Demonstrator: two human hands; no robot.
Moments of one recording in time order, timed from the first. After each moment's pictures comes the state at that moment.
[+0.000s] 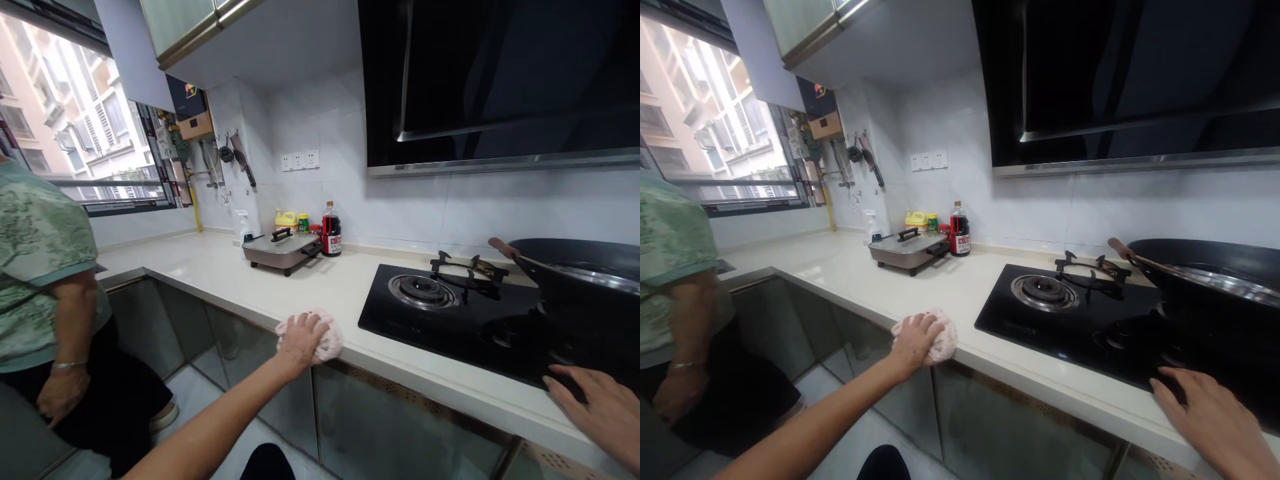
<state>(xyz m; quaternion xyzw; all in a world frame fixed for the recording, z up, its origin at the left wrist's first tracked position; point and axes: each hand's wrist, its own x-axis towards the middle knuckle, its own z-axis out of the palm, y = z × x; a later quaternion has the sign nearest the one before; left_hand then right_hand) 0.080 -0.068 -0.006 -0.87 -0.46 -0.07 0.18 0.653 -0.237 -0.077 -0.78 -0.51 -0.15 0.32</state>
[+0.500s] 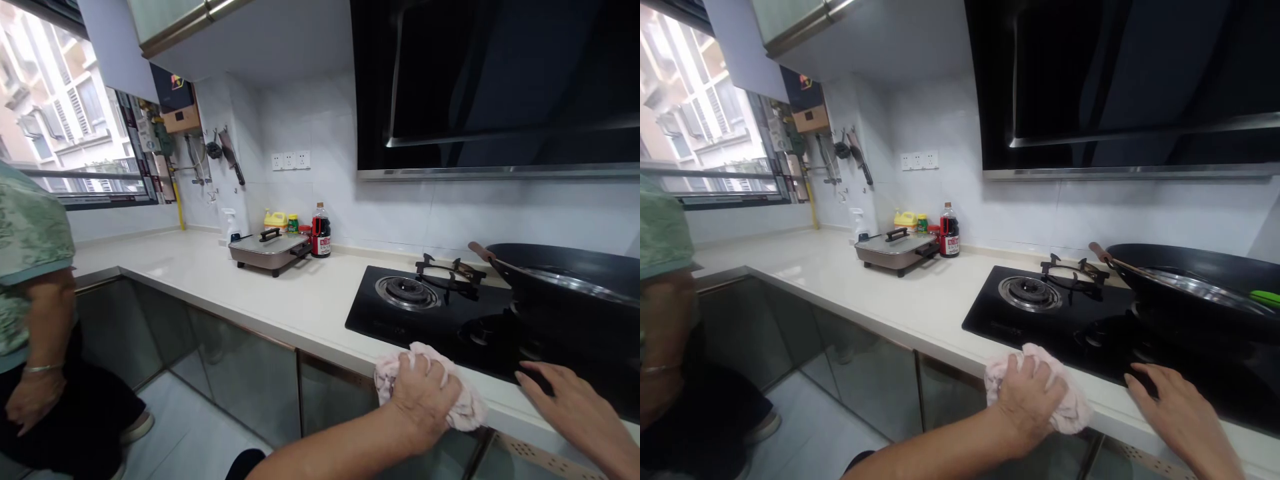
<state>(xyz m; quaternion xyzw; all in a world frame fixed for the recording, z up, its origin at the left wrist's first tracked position) 0.315 -0.179 -0.032 -0.95 -0.21 -0.17 0.16 0.658 -0.240 -0.084 -0.79 -0.52 -0.12 0.28</state>
